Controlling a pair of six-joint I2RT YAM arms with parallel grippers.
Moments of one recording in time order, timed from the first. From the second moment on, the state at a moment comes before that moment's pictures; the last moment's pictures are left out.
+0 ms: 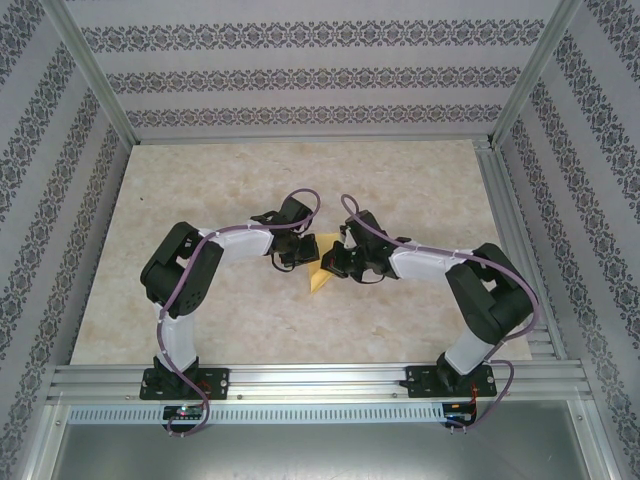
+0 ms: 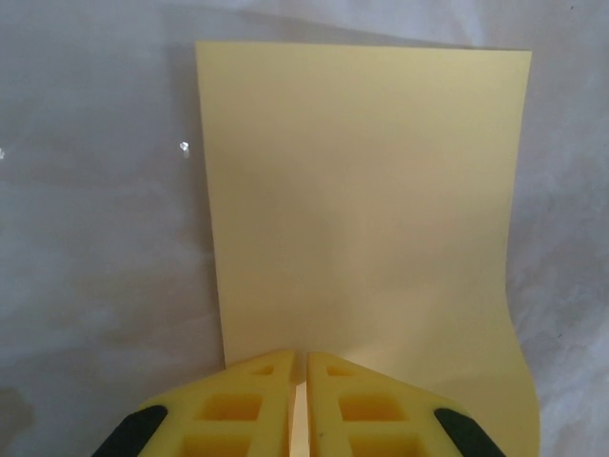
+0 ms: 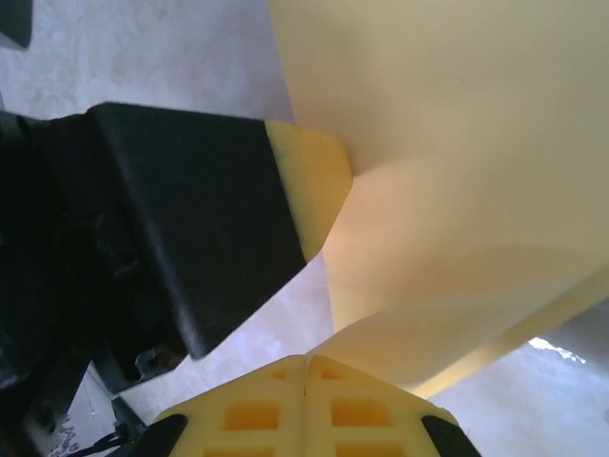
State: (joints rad) left arm -0.62 1.94 1.17 -0.34 0.28 -0.79; right arm 0.62 1.67 0.83 -0.07 -0.47 0.92
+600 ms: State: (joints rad) left arm -0.62 1.92 1.17 -0.34 0.28 -0.79; right arm 0.62 1.76 0.89 -0.10 -0.49 0.89
